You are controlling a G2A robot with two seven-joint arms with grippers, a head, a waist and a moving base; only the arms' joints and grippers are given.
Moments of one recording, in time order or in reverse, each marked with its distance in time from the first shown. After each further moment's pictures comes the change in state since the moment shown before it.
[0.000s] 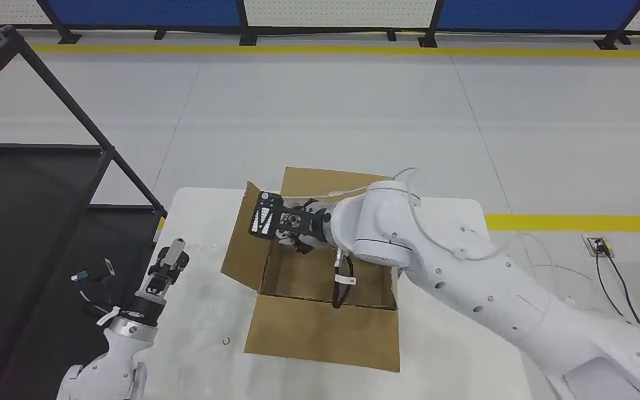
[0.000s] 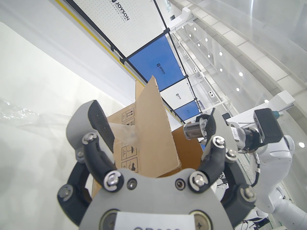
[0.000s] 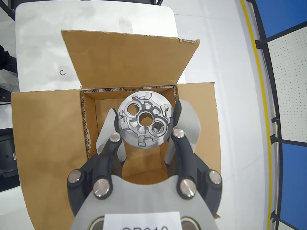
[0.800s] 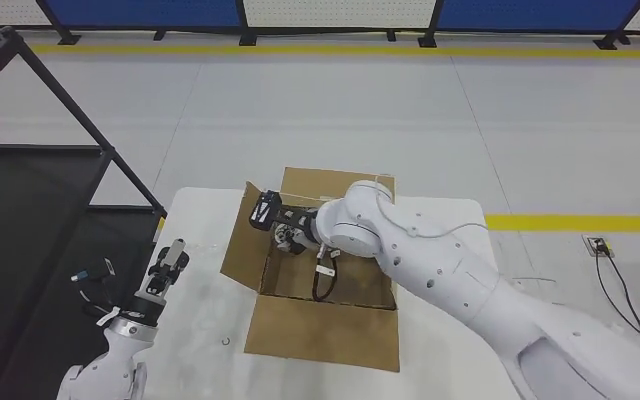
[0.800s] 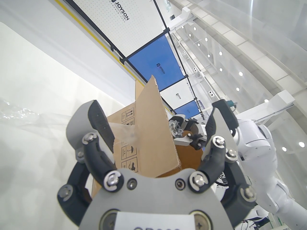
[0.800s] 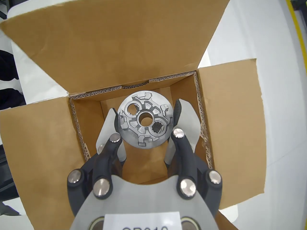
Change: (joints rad) left arm 0.000 0.000 0.000 0.000 0.000 0.001 0.000; right arm 0.049 -0.210 -0.137 0.445 0.169 0.018 -0.050
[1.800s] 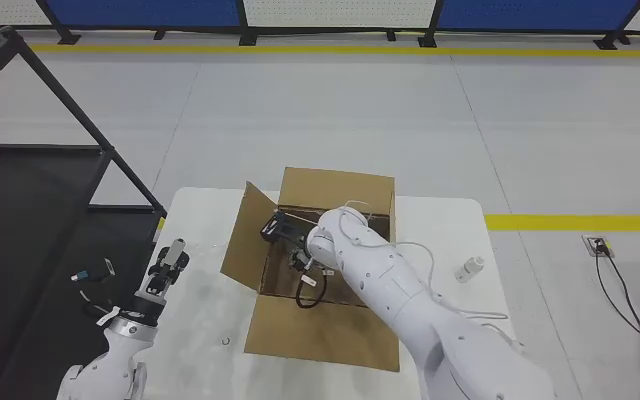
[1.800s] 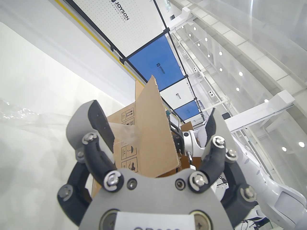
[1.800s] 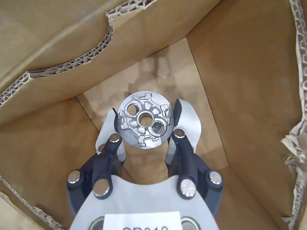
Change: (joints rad) left arm 0.000 0.000 0.000 0.000 0.000 0.000 0.000; right arm -0.034 -0.365 -0.070 0.723 -0.003 -0.027 -0.086
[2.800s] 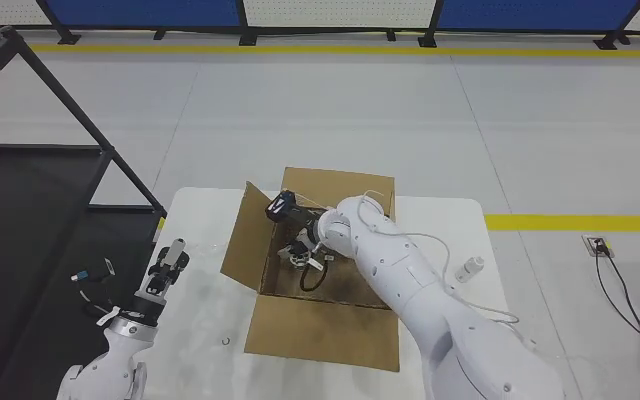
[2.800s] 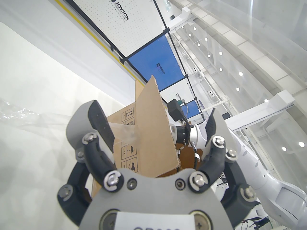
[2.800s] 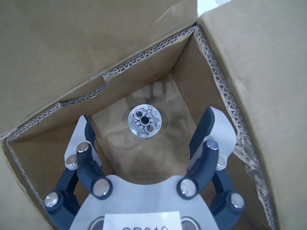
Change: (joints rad) left arm 0.001 0.000 0.003 -0.006 -0.003 0.004 -0.003; right arm 0.035 0.023 0.089 0.073 -0.004 -0.130 -0.231
